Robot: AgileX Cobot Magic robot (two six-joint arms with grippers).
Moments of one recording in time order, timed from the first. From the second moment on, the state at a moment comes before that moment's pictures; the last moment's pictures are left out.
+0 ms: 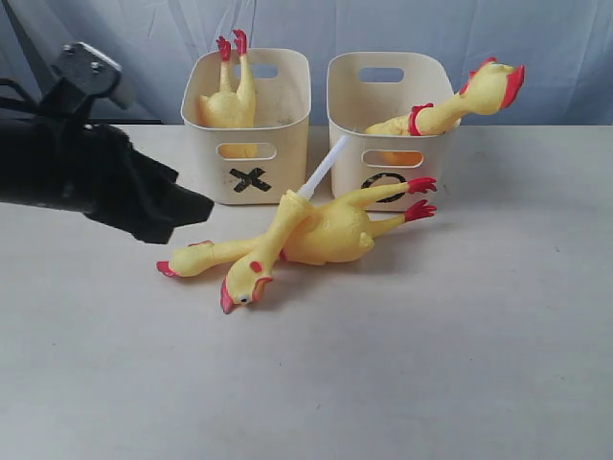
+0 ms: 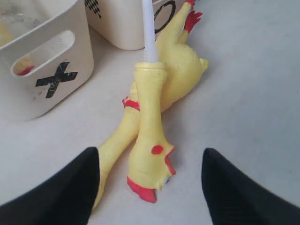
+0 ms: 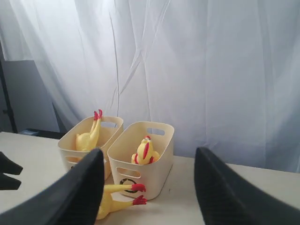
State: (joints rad) left arm -0.28 1.42 -0.84 -1.08 0.54 1.34; right arm 0.84 0.28 -1.29 -0.53 1.22 0.29
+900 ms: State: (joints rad) left arm -0.46 1.94 -1.14 -1.05 0.36 1.35; right arm 0.84 0.20 -1.29 -0.62 1.22 0.28
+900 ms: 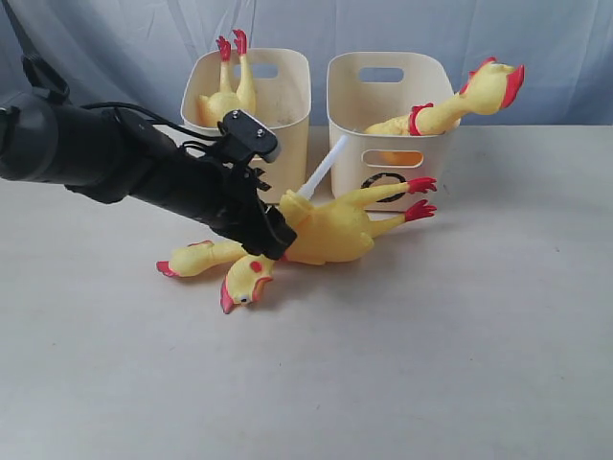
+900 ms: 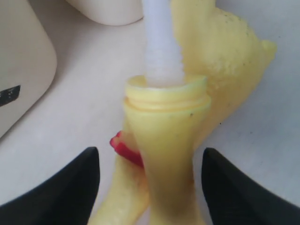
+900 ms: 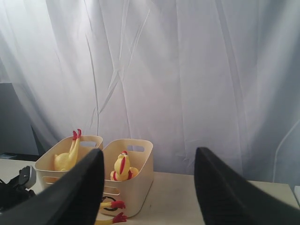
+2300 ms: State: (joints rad) left arm -0.46 1.76 -1.19 -1.14 0.17 1.35; right arm 0.84 0.20 -1.29 -0.62 1.22 0.28
